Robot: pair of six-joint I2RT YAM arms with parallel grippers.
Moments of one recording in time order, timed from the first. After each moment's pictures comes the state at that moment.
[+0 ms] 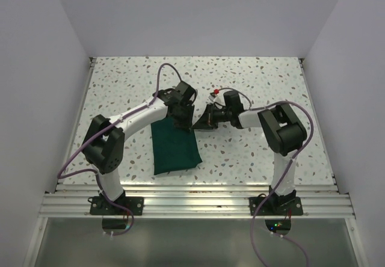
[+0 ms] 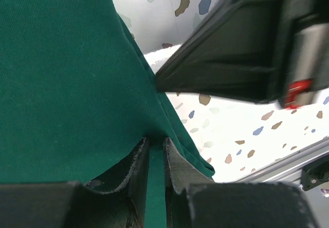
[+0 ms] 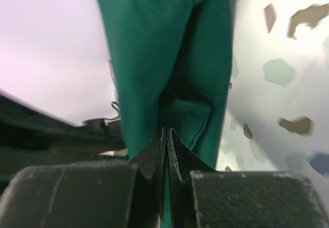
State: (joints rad) left arm -0.66 1.81 1.41 -0.74 0.10 -0.48; right arm 0.40 2.01 1.01 0.34 -0.90 0.89
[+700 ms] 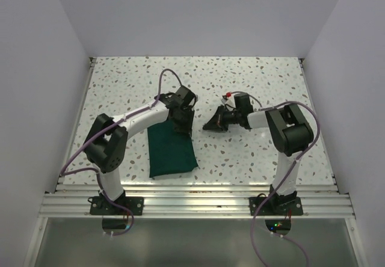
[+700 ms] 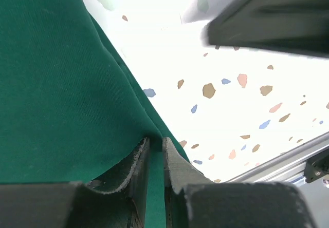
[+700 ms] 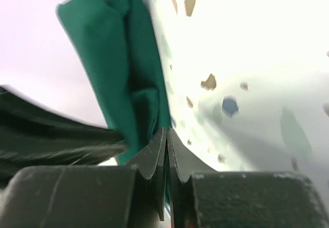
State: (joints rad) left arm -0.66 1.82 1.36 -0.71 0.15 -0.48; right arm 0.33 2.00 0.95 0.28 -0.87 0.89
